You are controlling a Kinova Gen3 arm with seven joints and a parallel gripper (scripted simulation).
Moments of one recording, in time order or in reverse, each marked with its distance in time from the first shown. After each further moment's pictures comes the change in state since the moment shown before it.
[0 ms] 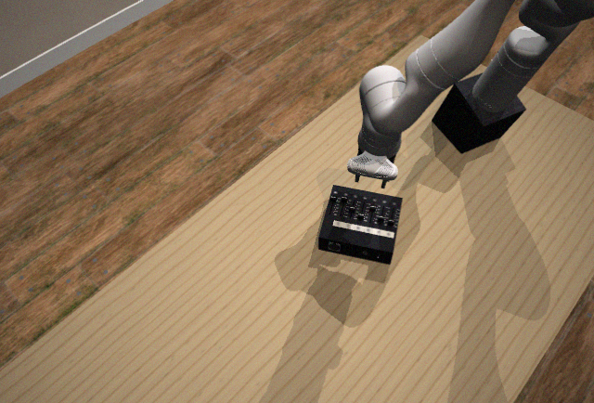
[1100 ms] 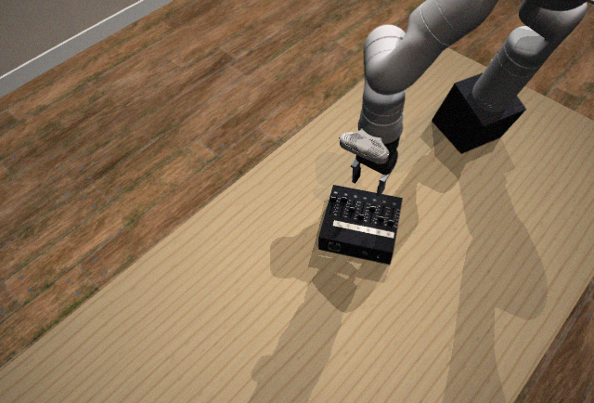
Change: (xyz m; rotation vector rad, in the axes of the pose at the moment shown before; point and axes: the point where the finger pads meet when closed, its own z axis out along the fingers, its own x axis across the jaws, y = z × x) arm 0.003 -0.022 -0.048 0.210 -0.085 0.295
